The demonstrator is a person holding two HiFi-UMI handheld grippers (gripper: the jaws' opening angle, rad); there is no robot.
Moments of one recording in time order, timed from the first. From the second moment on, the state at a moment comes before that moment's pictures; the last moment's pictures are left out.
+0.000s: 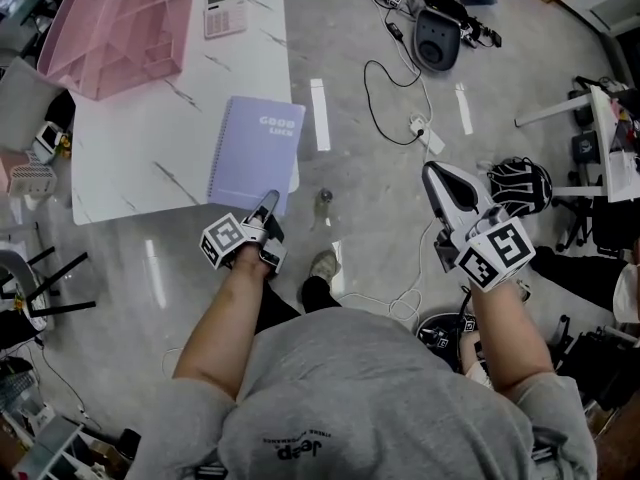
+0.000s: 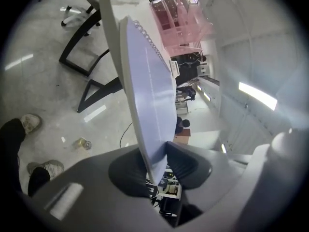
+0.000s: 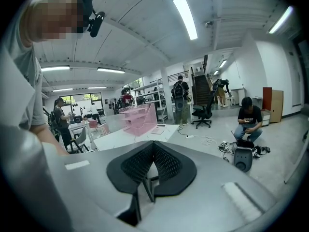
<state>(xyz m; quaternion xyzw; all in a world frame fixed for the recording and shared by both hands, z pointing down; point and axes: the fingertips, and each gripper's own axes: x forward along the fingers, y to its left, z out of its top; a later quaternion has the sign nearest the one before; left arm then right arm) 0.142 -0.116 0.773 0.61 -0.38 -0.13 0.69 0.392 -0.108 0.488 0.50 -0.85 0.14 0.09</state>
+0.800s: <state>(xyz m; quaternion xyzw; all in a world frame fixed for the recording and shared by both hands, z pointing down) 0.125 -0.154 0.553 0.74 -0.32 -0.26 0.53 0.392 -0.126 0.420 0.49 -0.86 0.11 0.05</state>
